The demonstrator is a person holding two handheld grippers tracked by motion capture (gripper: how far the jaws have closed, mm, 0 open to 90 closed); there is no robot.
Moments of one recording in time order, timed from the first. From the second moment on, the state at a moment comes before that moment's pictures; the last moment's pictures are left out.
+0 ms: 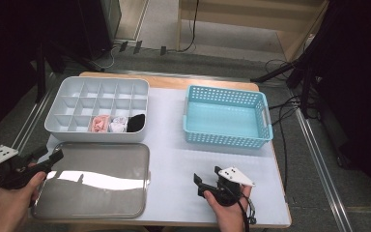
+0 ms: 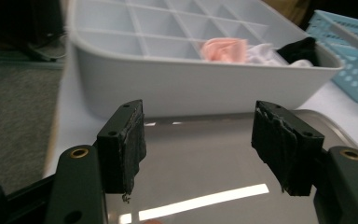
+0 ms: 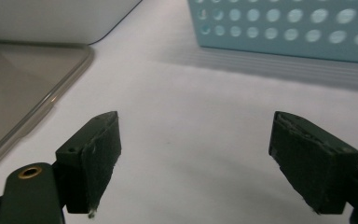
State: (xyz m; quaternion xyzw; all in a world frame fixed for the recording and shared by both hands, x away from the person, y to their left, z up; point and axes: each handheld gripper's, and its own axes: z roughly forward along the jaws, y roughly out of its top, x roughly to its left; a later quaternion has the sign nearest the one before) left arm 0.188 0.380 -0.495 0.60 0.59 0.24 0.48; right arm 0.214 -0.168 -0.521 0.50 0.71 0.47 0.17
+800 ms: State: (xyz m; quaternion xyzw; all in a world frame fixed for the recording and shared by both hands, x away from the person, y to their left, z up) left arm 0.182 0.415 -0.525 0.61 0.62 0.25 0.43; right arm 0.212 -0.075 -0.530 0.47 0.74 0.46 0.12
